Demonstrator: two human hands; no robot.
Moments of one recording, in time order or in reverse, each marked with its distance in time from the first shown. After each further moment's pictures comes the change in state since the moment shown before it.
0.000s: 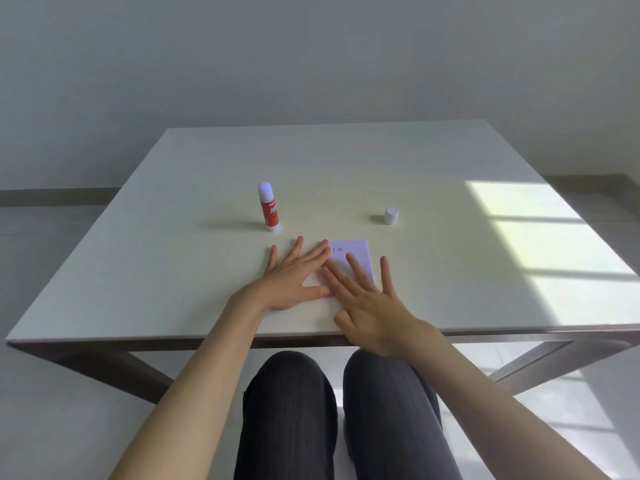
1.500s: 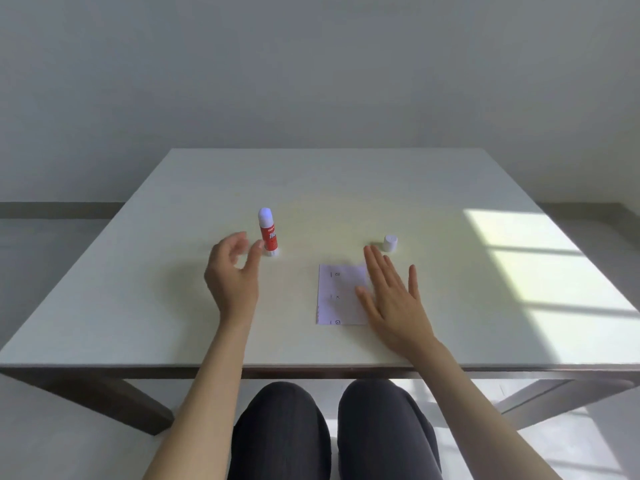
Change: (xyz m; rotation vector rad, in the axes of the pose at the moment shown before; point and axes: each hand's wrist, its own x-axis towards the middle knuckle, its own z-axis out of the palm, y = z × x) left_hand 0.003 -0.027 -0.013 -0.699 1.266 -0.320; right_hand 0.020 0.044 0.000 0.304 0.336 0.202
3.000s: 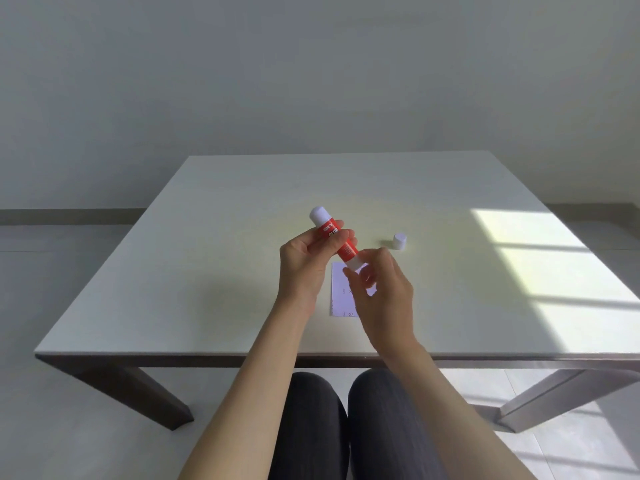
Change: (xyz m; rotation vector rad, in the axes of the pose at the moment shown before) left_hand -0.041 0.085 0.010 -0.639 -0.546 -0.297; right_hand -0.008 -0.074 -0.013 0.543 0.541 -0.036
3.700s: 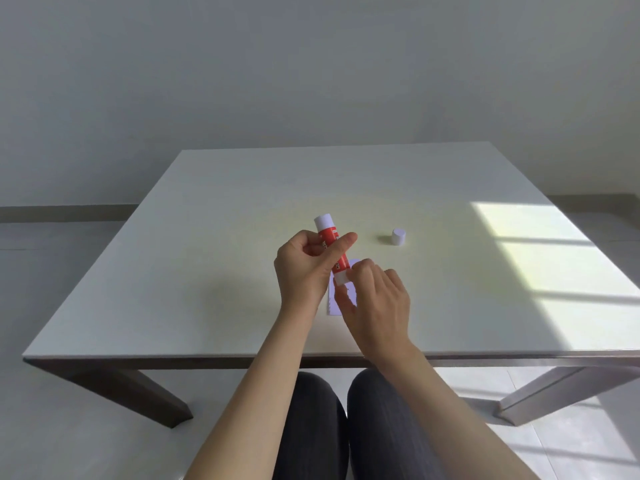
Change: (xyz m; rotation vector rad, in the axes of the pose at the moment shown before) left_hand 0.002 -0.010 0.007 0.362 0.265 0.049; right_hand -0.007 0.010 0.012 -0.550 0.198 -0.464
